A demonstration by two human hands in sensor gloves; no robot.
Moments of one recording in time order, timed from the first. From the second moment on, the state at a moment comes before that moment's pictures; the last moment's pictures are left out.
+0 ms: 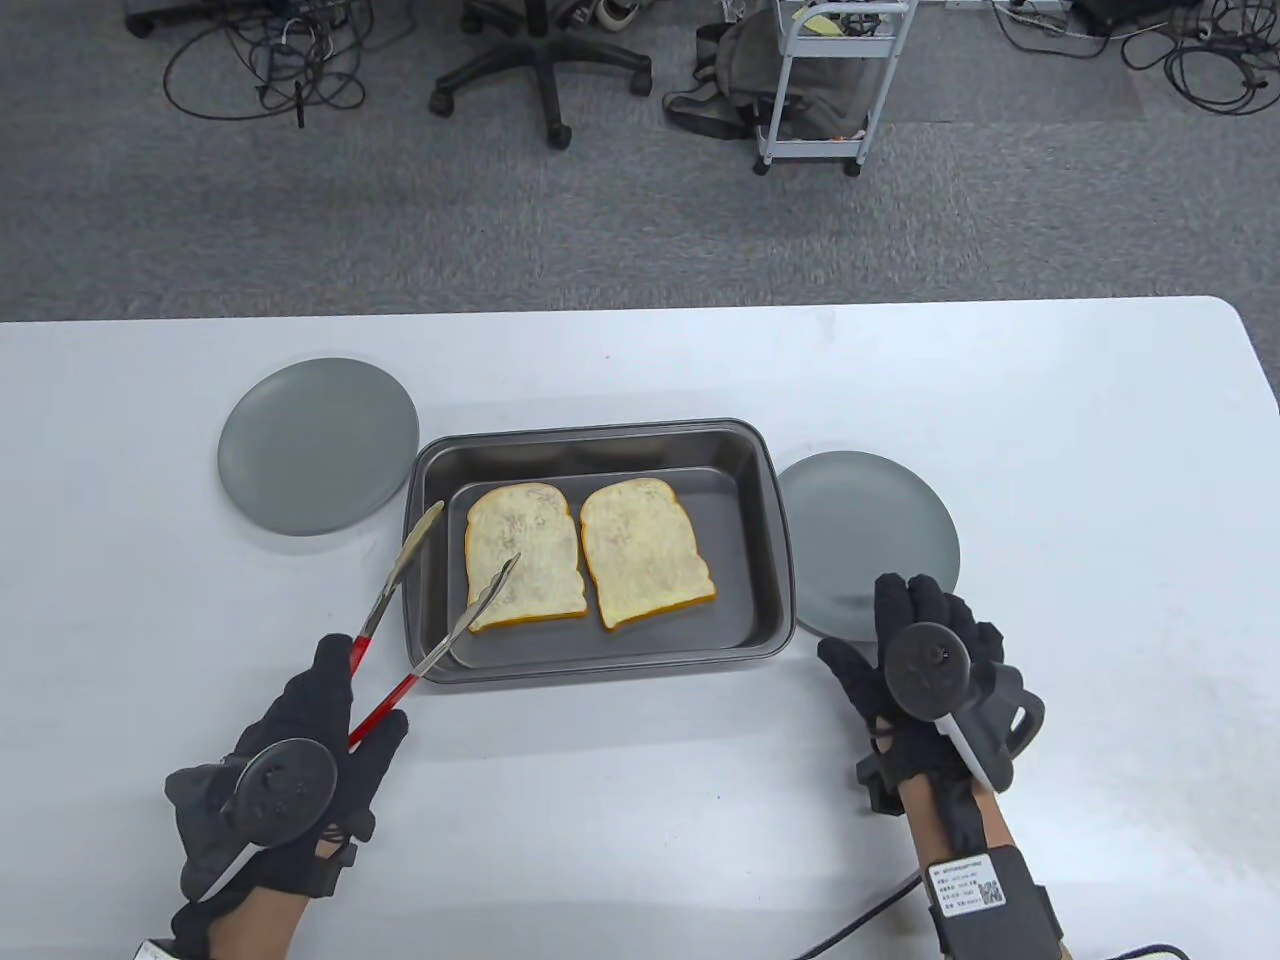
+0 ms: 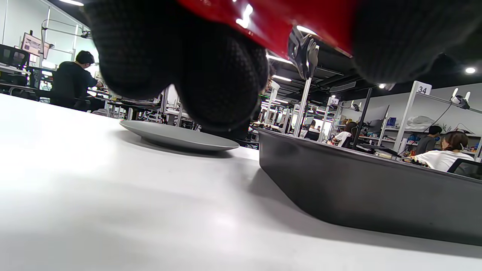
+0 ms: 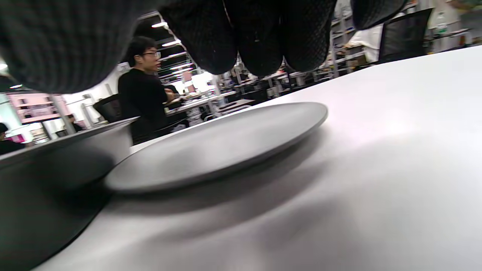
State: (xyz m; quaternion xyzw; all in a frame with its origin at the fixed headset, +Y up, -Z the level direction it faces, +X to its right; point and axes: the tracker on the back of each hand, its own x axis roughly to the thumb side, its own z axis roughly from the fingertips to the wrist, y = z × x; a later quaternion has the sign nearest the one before) left_hand -0.285 -0.705 -0.090 0.07 -0.02 0.12 0.99; right_hand 0.230 -0.710 -0.184 -0.13 -0.03 0.98 0.13
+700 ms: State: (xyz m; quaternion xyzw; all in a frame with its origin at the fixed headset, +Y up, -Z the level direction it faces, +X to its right) left_hand -0.291 -0.700 -0.090 0.07 0.00 0.13 0.99; right_hand 0.296 -0.731 -0.290 -0.35 0.11 0.93 0.02
